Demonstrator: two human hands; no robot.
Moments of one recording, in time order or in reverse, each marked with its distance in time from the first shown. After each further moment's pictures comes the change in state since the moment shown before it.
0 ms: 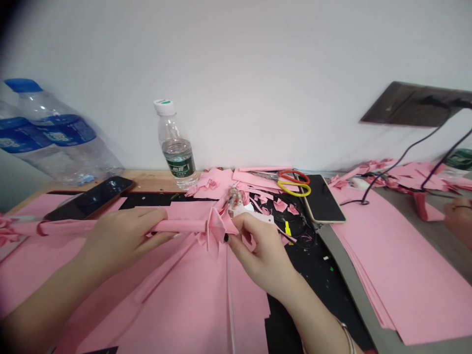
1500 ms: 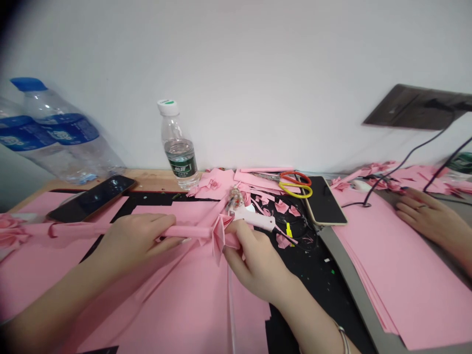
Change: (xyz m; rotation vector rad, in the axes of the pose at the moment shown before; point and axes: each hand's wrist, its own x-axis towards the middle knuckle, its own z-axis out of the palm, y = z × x) left_hand 0.002 0.012 0.004 -0.102 -0.046 -0.023; right_hand -0.005 0.005 0.008 -0.217 -0.056 -0.169
